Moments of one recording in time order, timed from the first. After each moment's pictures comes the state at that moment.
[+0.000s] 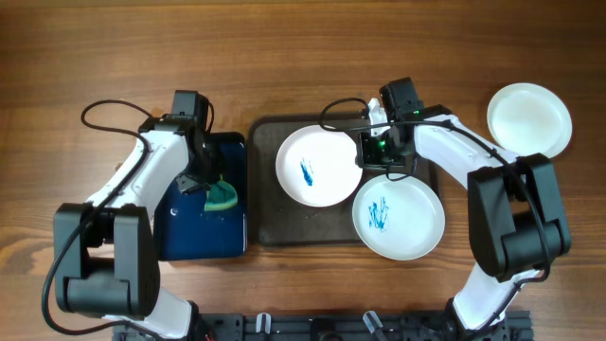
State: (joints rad) left arm -0.09 1.73 1.05 -0.82 0.00 -0.54; right arm 0.27 1.92 1.14 -0.58 -0.39 0.21
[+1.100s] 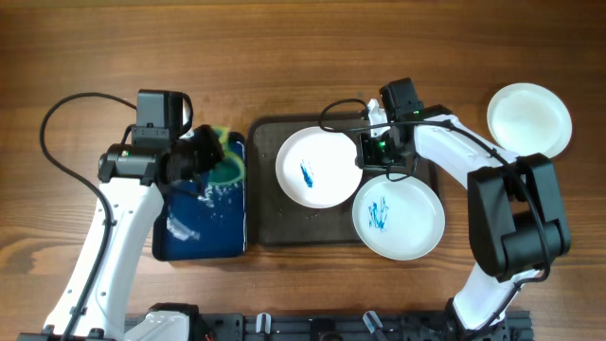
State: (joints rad) left arm -0.09 1.33 1.04 -0.79 0.19 -0.54; right arm 0.27 1.92 1.14 -0.59 -0.39 0.20
